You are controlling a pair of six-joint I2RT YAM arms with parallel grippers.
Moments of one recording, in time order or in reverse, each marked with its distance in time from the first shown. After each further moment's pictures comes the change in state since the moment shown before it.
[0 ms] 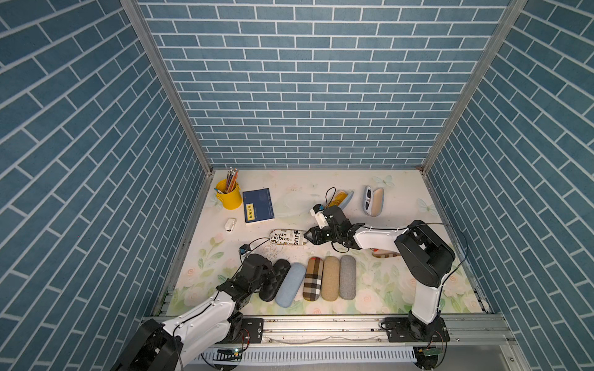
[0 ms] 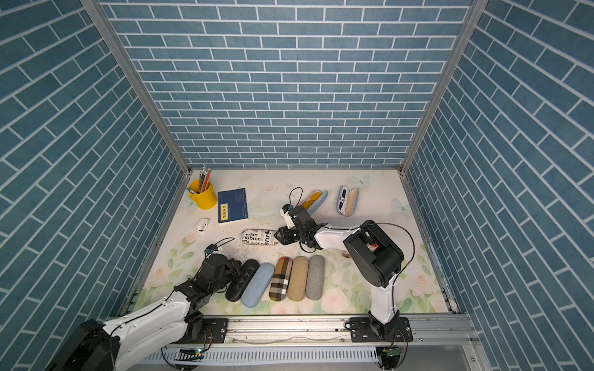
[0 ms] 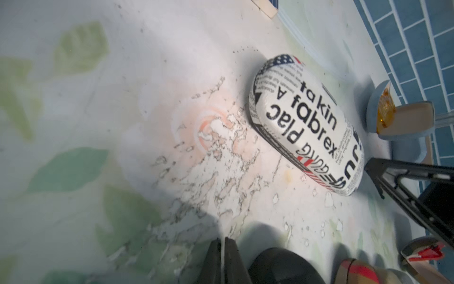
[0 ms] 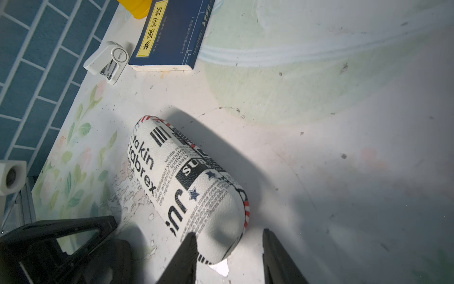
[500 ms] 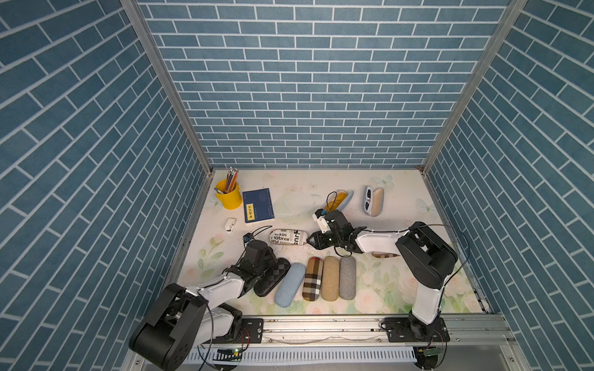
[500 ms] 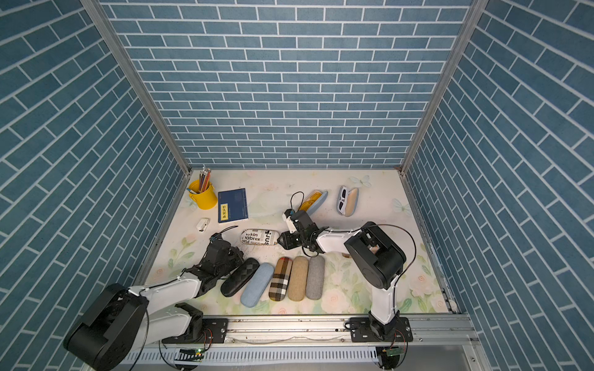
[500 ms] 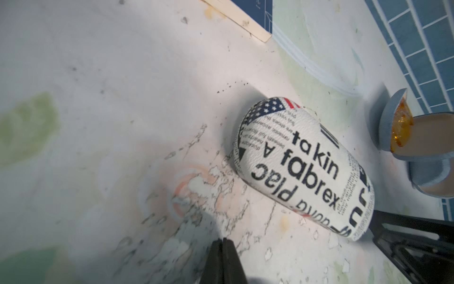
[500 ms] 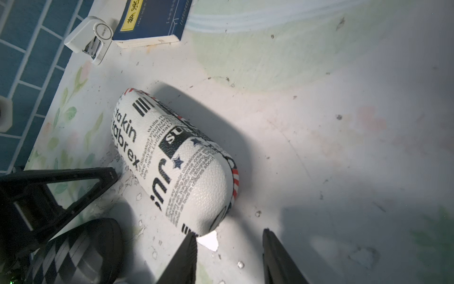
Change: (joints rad) left arm 0.148 0.233 0.105 0.128 0.063 0.107; right arm 0.007 -0.031 -0.074 0.003 0.006 -0.001
